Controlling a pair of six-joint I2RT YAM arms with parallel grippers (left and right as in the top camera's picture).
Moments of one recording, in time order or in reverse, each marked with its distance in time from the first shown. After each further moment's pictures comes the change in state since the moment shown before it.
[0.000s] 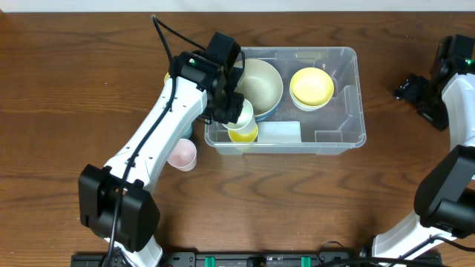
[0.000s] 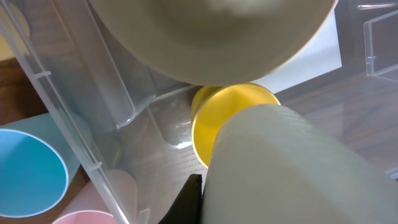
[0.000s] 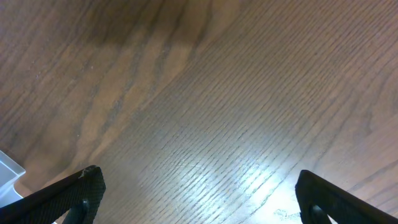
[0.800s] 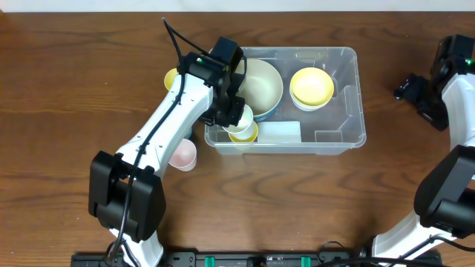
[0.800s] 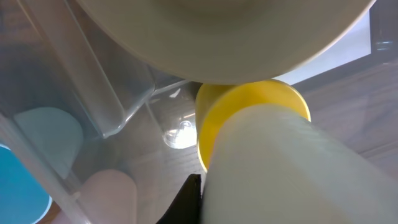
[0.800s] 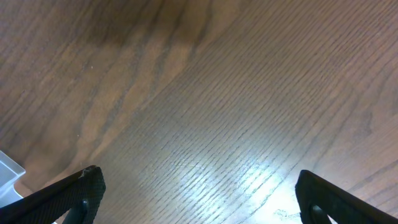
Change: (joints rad) left arm 0.000 0.066 -0.011 -0.007 0.000 0.016; right arm 0.000 0.000 0.000 0.000 0.000 0.000
